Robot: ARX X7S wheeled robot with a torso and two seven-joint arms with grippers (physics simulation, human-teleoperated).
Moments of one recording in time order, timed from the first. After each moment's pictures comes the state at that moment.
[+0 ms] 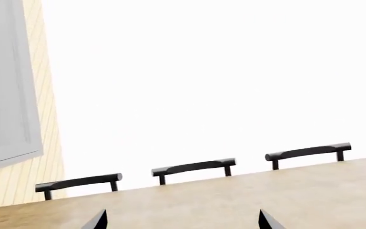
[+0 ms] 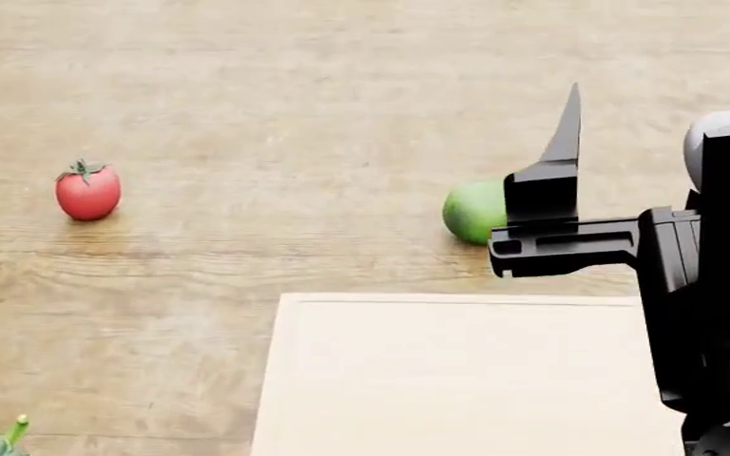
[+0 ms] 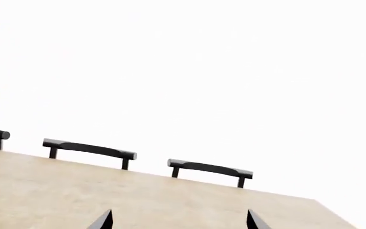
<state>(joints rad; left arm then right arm) -0.56 -0.62 -0.22 1.02 -1.15 -1.11 -0.68 0.78 0.40 0.11 -0.87 0.51 1.36 0.23</state>
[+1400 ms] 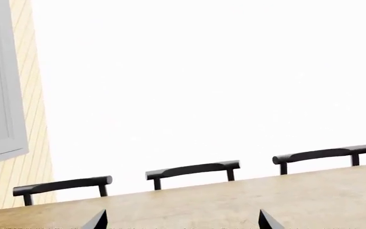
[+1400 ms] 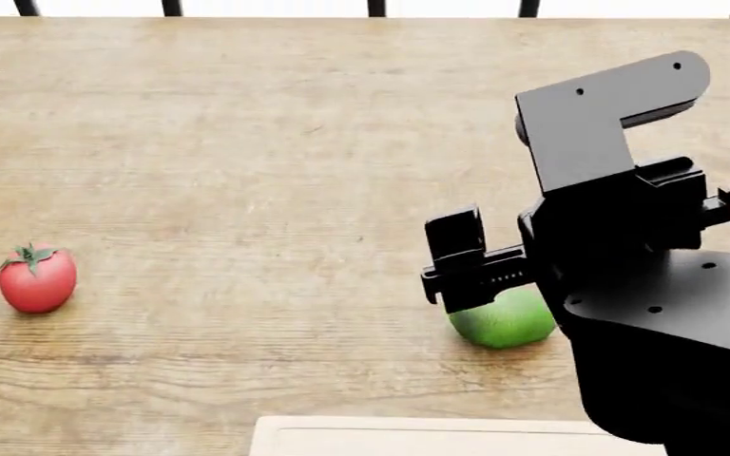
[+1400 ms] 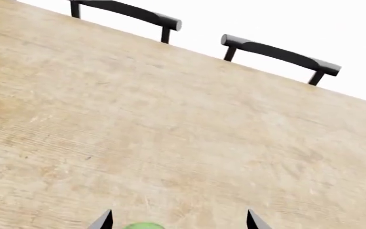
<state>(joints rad) -0.45 -0.70 -0.17 1.02 -1.14 -0.95 -0.70 1.10 0.55 -0.37 -0.19 1.15 1.33 0.63</state>
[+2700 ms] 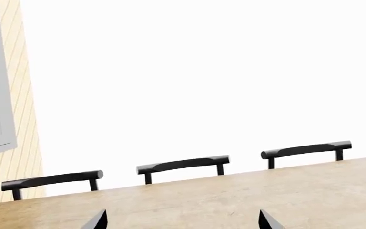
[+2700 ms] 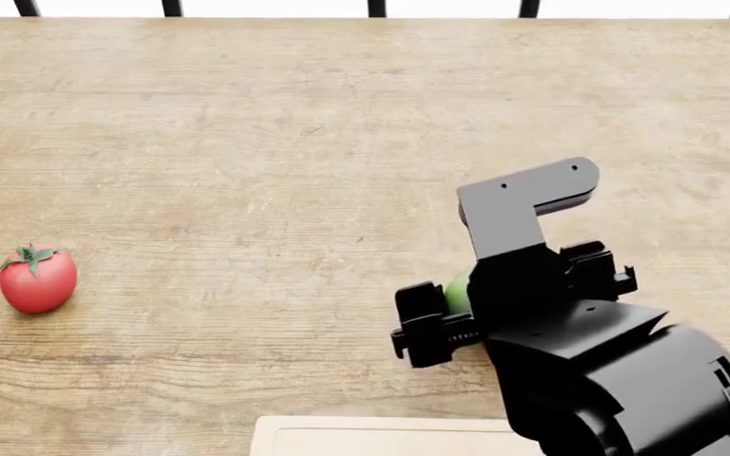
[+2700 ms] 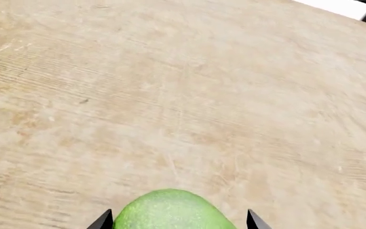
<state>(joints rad) -0.41 -0.85 -0.09 1.04 -1.25 -0.77 -0.82 1.03 0.44 -0.63 0.19 0.89 1.03 0.42</state>
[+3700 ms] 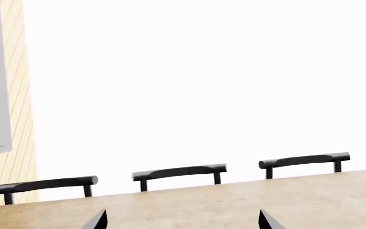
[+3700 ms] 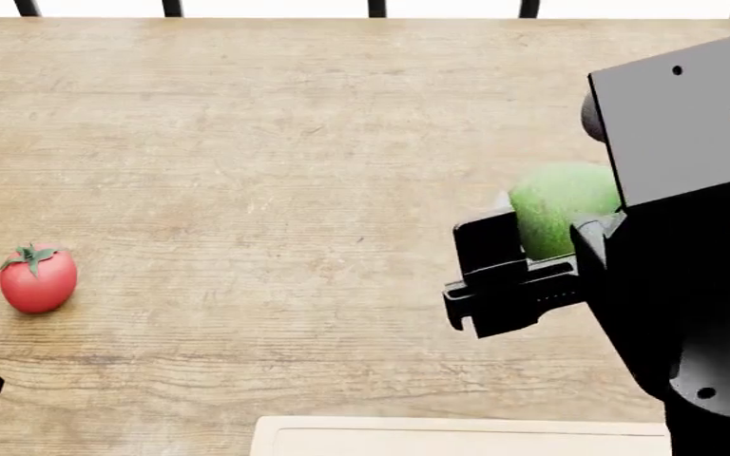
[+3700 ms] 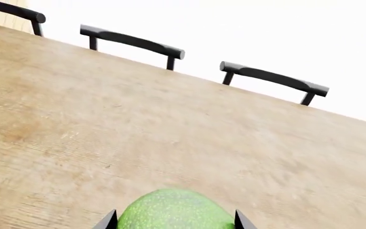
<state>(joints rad) -0.44 -0.85 0.10 0.99 -1.11 -0.64 -0.83 1.15 0.72 -0.26 -0.36 1.78 1.37 1.05</state>
